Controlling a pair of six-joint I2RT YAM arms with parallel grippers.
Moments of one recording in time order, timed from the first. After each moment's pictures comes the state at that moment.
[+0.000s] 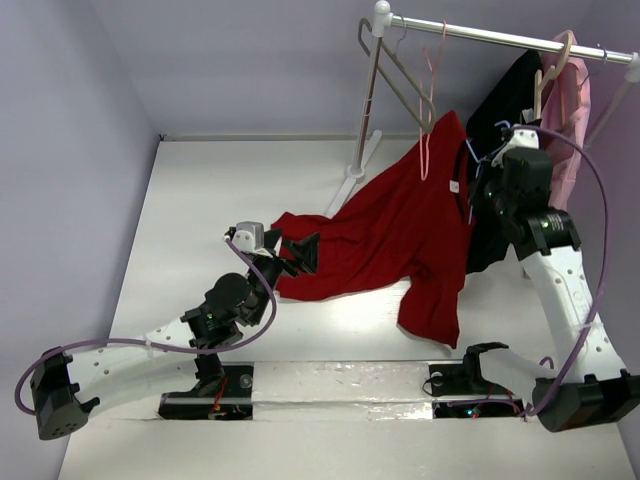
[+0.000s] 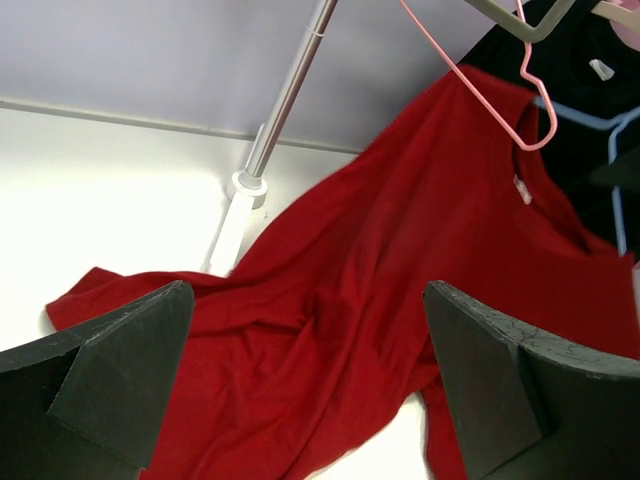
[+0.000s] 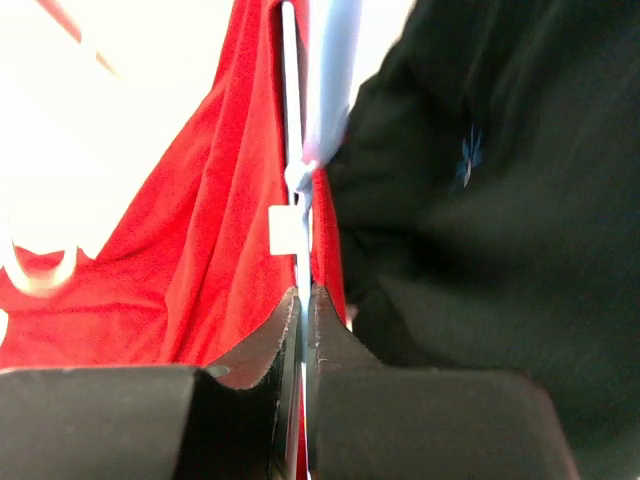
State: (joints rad) left arm -1.08 0.74 0.46 0.46 -0.71 -0.31; right arm 0.12 1.06 1.24 -0.63 0.16 0.22
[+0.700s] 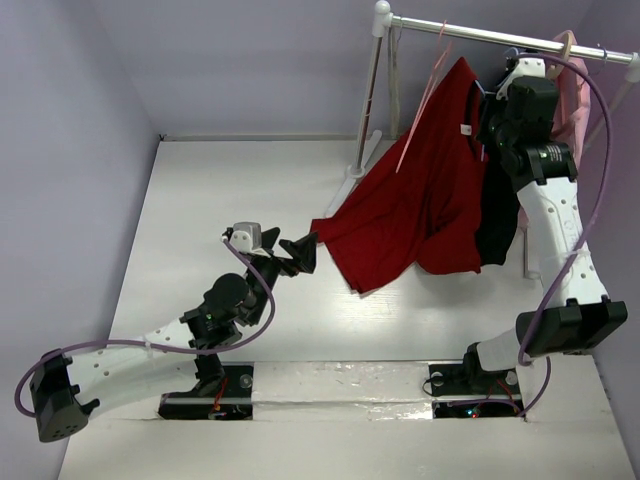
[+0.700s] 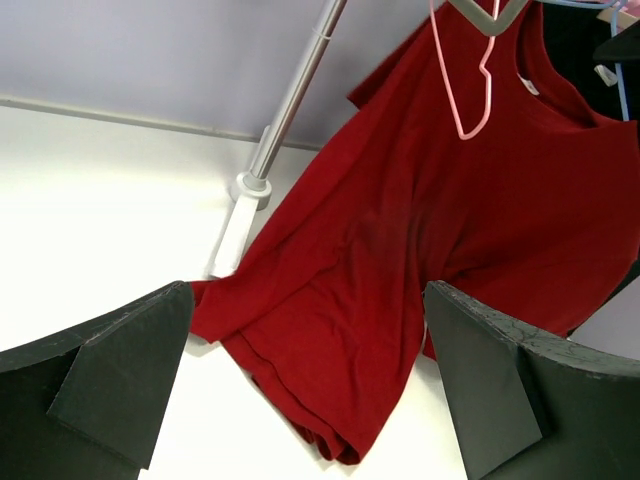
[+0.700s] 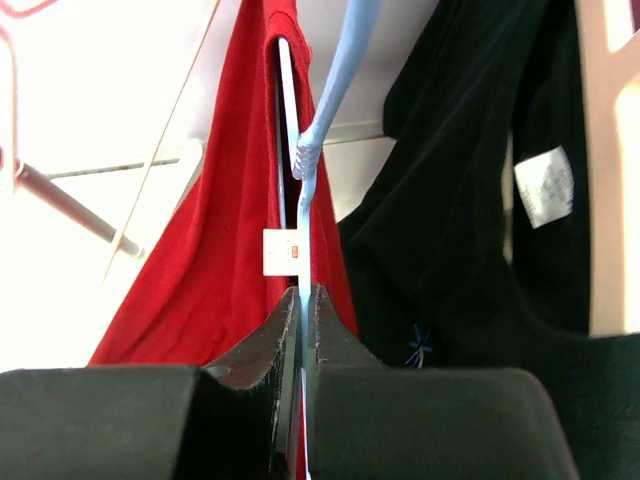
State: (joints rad) left arm -1.07 0.73 0.45 0.47 -0.71 -0.32; right arm 0.09 1.46 1.77 -0.61 0.22 0.09
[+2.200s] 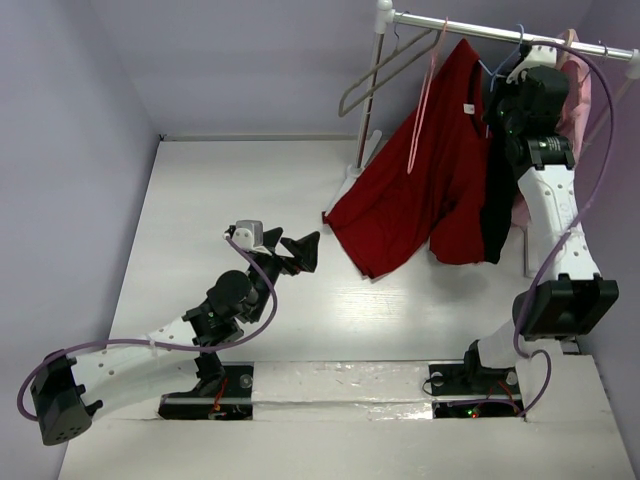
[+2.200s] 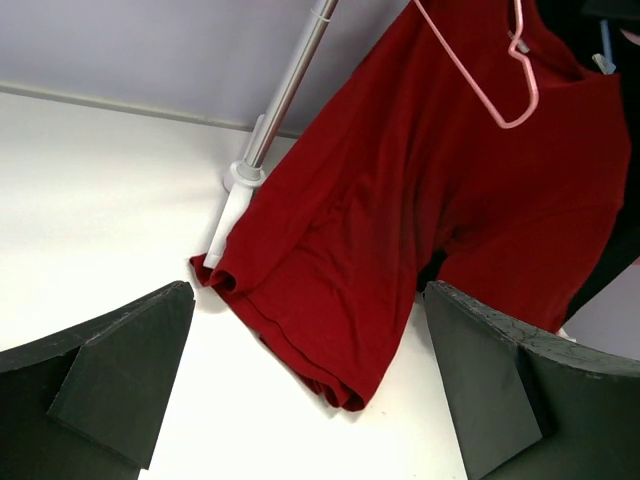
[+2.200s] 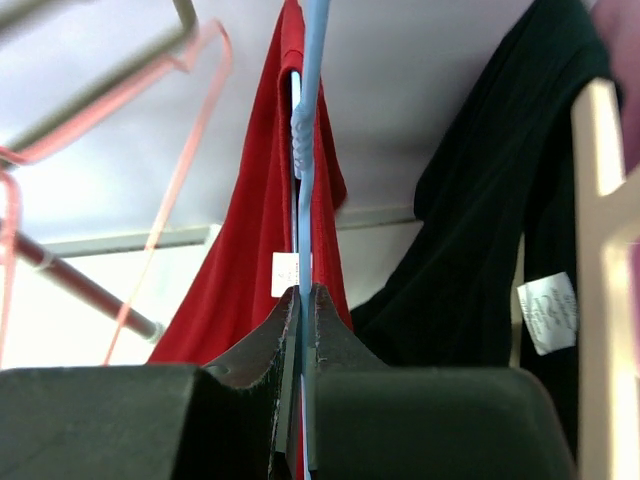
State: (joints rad) left arm -1.03 0.76 0.44 0.48 -0.65 -0.36; right arm -0.02 1.55 1.77 -0.35 0.06 0.09
